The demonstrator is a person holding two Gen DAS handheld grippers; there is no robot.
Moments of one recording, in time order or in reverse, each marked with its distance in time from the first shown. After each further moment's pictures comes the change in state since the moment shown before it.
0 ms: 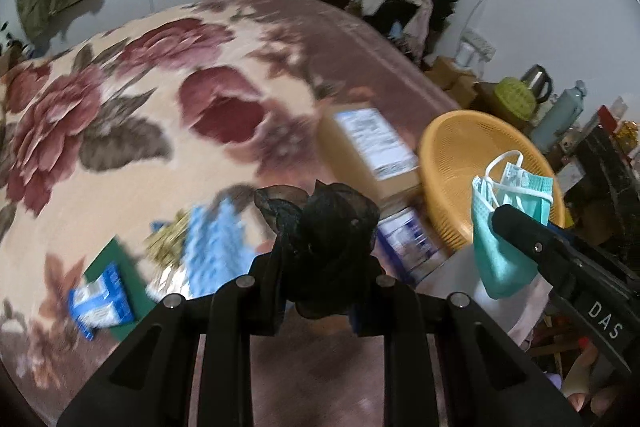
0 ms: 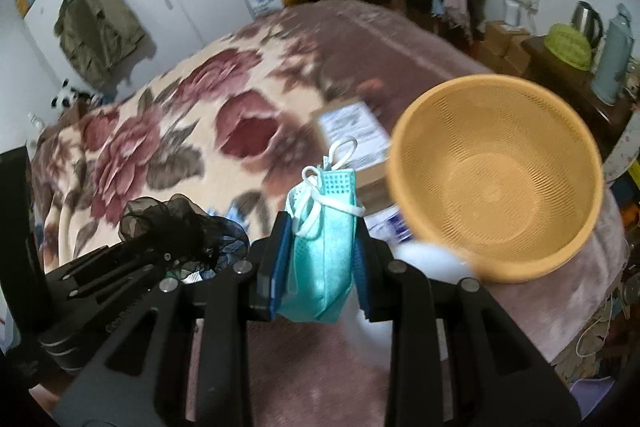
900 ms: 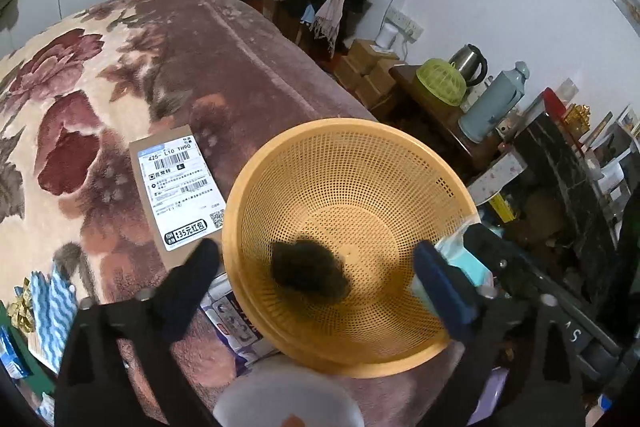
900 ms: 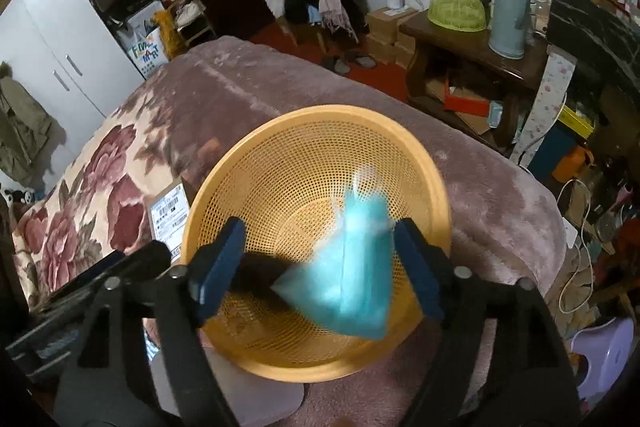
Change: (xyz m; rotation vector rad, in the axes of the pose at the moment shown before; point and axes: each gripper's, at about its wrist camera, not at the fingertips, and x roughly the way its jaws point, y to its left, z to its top) left arm 0.083 -0.162 0.063 0.064 0.060 -0.240; right arm -0.007 -0.173 0.041 0.284 -0.066 -0.217
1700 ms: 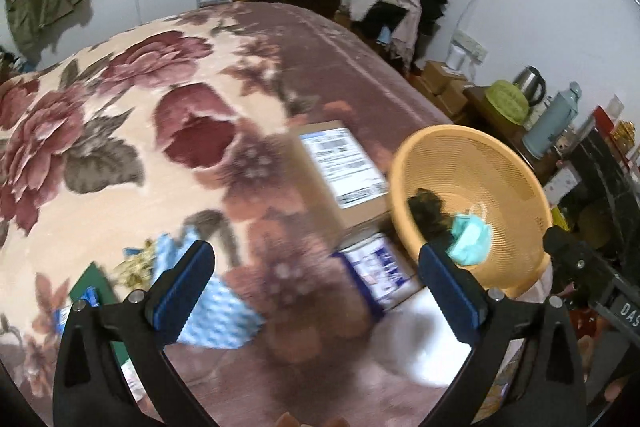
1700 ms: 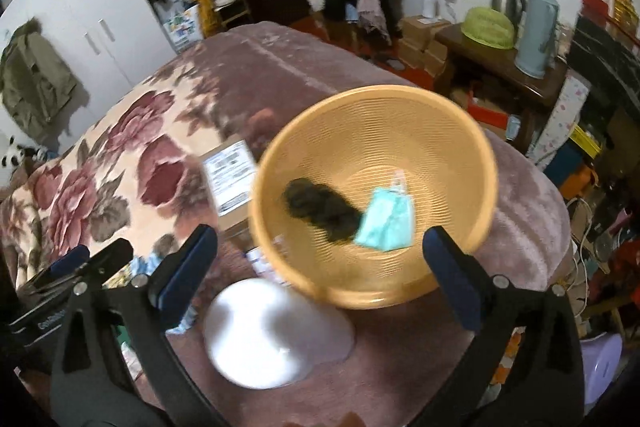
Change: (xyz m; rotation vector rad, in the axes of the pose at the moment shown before) left arm -0.101 0.112 -0.054 -0.064 -0.076 0.251; right arm -0.039 0.073 -0.044 -0.141 0.012 0.037
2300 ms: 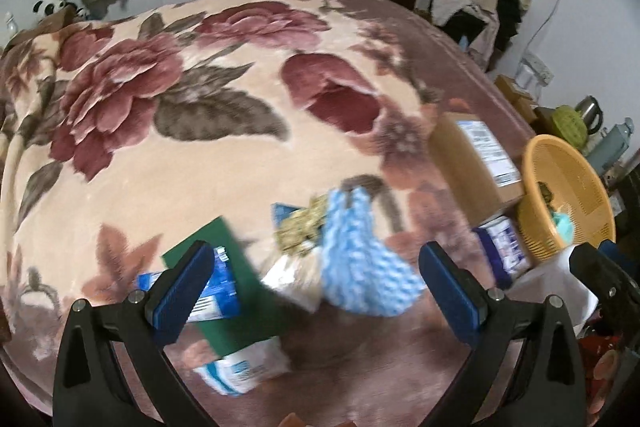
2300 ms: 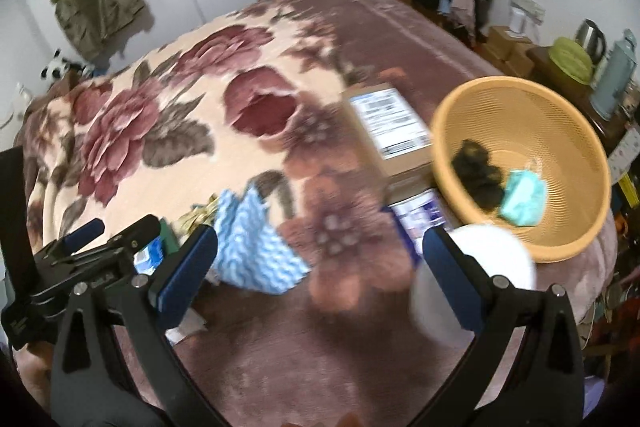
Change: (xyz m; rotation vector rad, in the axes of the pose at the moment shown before) left arm -0.020 0.176 -0.050 -0.145 0.027 0.160; right arm 0.019 0.163 -0.064 -0.249 0.100 0.114
